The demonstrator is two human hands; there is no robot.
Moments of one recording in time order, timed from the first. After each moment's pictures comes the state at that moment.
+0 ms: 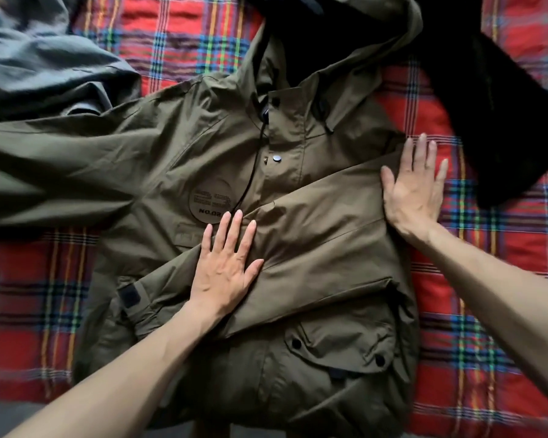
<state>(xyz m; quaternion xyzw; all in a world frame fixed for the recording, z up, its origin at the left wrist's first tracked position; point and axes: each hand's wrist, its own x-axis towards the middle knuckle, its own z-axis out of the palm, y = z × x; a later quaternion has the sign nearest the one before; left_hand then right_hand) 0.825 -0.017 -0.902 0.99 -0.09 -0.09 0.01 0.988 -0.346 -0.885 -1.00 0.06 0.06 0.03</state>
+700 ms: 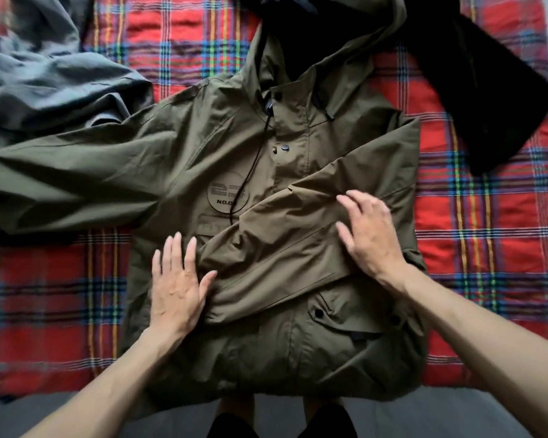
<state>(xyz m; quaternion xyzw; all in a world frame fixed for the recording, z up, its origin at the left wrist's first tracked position) 0.768 0.084 -0.854 0.99 -0.01 -0.15 0.02 0.866 -0.278 -0.861 -0.98 -0.12 0.03 0.12</state>
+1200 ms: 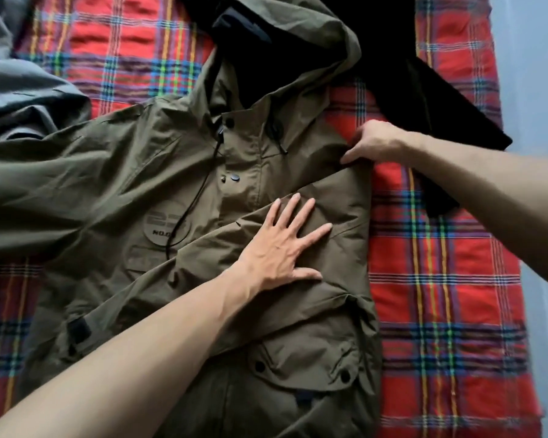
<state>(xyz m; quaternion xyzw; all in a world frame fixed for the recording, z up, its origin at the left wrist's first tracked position) 0.922 -0.151 -0.888 0.94 -0.34 -0.10 0.03 1.116 -0.360 -0.824 -0.93 0.03 0.34 0.11</state>
